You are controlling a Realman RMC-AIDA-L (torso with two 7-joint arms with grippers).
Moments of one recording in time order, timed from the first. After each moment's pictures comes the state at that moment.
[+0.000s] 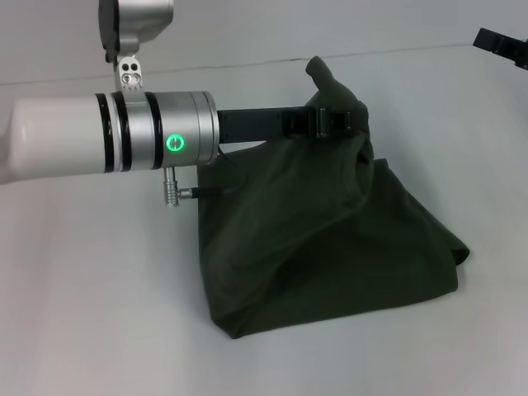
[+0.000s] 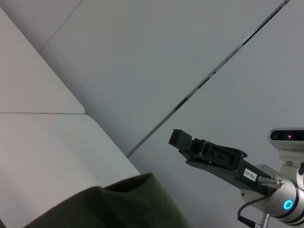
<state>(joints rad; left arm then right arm) -0.79 -2.18 -1.87 -0.70 -1.53 1.18 -2.17 0.46 1.90 -0.55 -0.57 -1.67 -1.37 1.76</state>
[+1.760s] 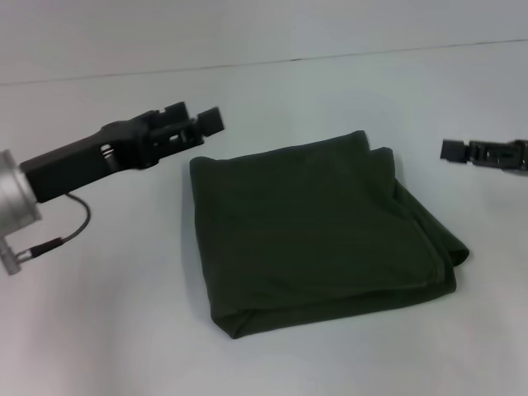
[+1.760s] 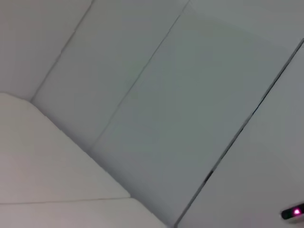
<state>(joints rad) -0.36 -2.13 -1.99 -0.91 -1.70 1.35 -1.85 0.41 1.88 -0.59 -0.61 -1.91 -1.64 2.02</state>
